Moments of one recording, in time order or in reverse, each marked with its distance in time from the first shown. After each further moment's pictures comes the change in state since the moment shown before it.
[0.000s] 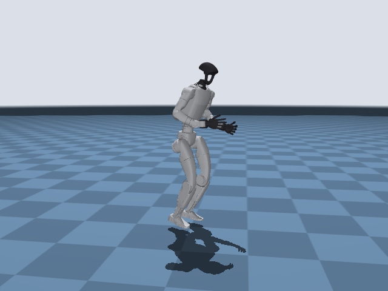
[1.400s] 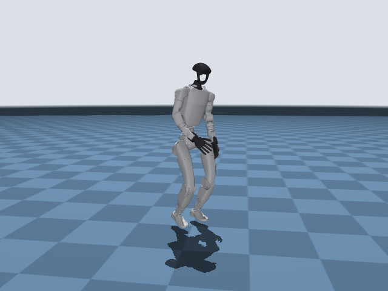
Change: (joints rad) left arm 0.034 -0.049 -0.046 0.895 0.430 0.150 -0.085; right arm -0.214 0.240 0.090 0.867 -0.193 0.160 0.107; waist 0.087 -0.130 -0.022; left_leg 0.064 -0.045 -0.047 0.141 -0.106 0.093; right_leg -0.002 -0.033 0.058 0.252 -0.073 0.027
